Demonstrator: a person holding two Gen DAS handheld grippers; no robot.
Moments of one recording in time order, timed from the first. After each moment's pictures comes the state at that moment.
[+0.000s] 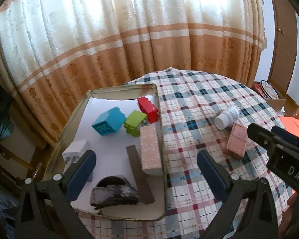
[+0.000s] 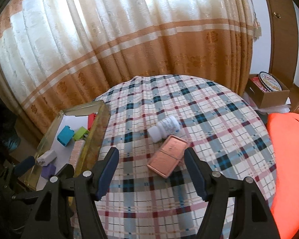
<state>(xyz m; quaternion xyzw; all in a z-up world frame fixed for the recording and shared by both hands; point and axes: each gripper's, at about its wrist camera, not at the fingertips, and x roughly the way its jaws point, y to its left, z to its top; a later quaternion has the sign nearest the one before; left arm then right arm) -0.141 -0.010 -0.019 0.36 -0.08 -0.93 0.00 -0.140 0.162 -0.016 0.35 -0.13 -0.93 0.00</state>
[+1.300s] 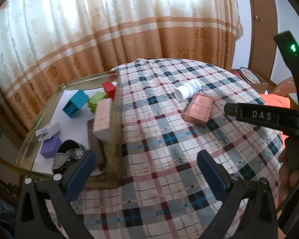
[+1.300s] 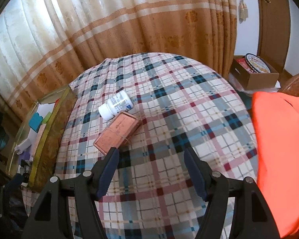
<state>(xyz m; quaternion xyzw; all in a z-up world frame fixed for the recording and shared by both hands) -0.090 0.030 -0.051 0.36 -0.09 -0.93 -0.05 -0.138 0.218 -0.060 0.41 -0.14 -0.90 -0.03</state>
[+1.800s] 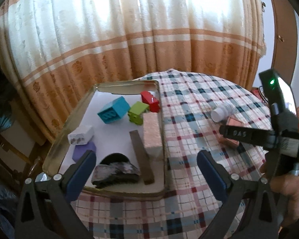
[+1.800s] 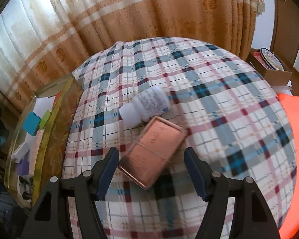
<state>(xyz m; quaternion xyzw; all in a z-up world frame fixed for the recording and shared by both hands) -0.105 -0.023 -0.024 0.35 -0.05 -0.94 0.01 -0.203 0.170 -0.078 0.46 -0.13 -0.88 -0.01</state>
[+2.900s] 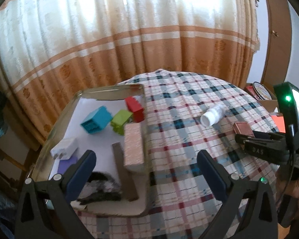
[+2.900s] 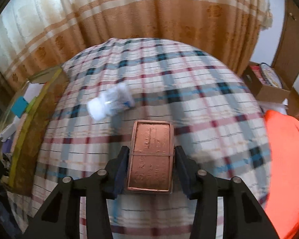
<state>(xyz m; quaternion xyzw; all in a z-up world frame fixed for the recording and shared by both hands) -0.134 0.008 -0.022 0.36 -0.07 -0.93 -0.02 -0.193 0.213 -0.078 0.46 -0.06 -0.89 -0.01</state>
